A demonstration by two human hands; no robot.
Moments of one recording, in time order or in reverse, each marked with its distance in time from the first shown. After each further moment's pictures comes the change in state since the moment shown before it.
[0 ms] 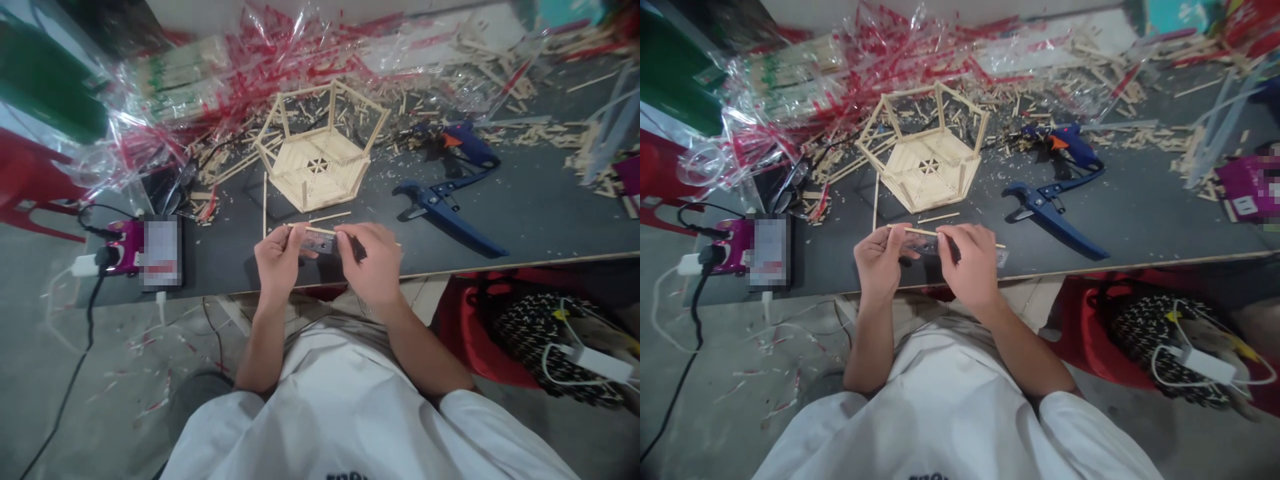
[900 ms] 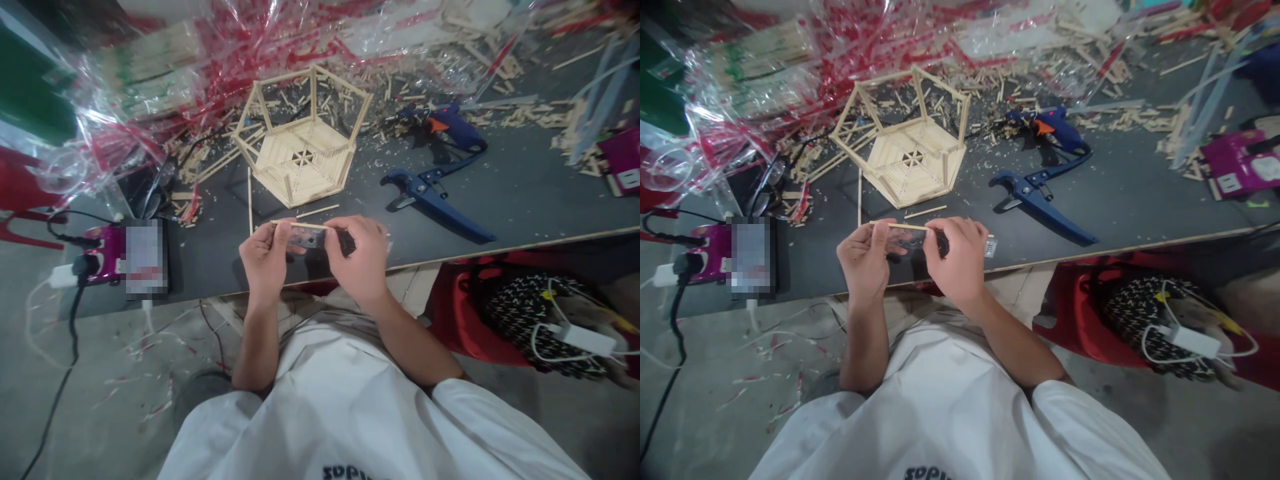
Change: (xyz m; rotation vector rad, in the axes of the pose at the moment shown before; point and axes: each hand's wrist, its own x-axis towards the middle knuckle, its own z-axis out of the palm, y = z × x) left_hand 0.000 -0.001 0.000 0.068 0.041 0.016; right_hand -0.002 -0.010 0.002 0.012 -0.006 0.170
